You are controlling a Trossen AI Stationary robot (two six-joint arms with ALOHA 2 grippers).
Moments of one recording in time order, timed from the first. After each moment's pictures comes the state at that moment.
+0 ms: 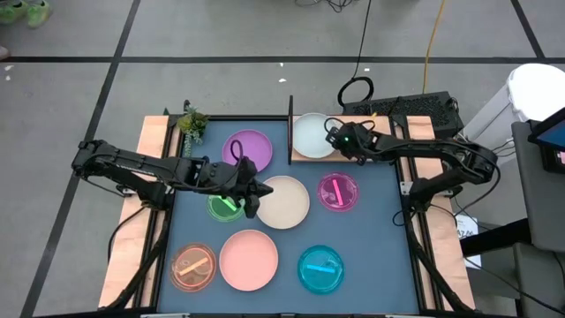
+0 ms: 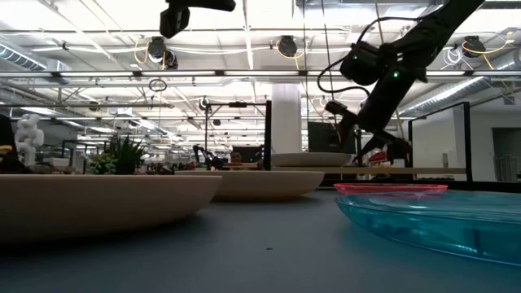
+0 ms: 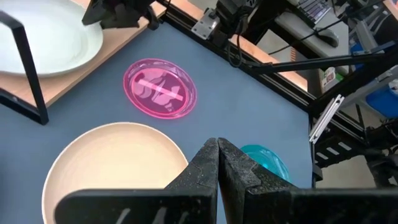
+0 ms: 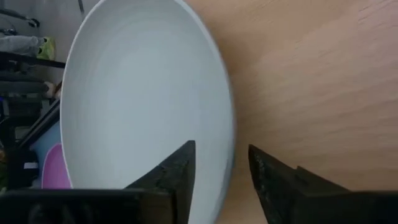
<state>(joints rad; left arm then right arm) -0.16 1.30 1.11 -0.33 -0.19 -0.63 -0.54 1.38 0.66 -0.17 0.21 1.44</state>
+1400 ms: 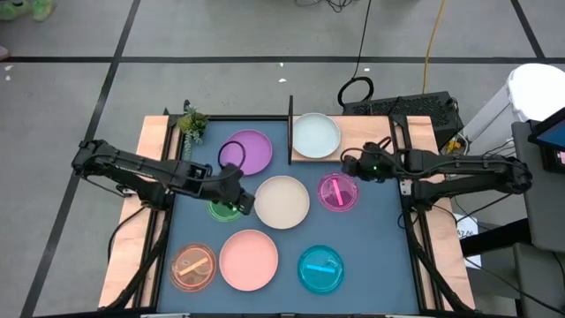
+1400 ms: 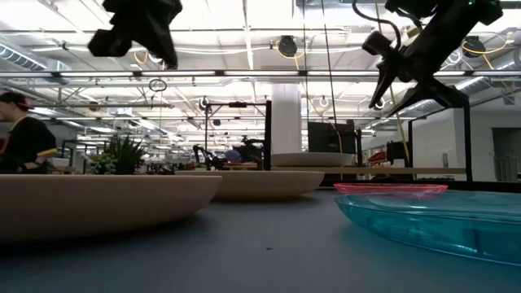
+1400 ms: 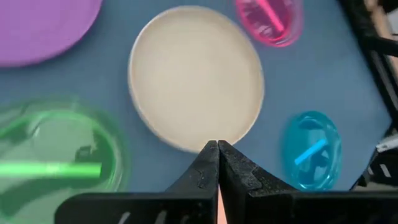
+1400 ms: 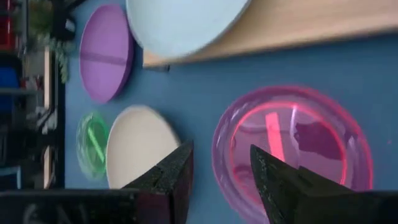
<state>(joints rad) -0.21 1.30 1.10 -0.78 -0.22 -1.21 -0.14 0.93 0.66 -0.60 0.18 1.43</state>
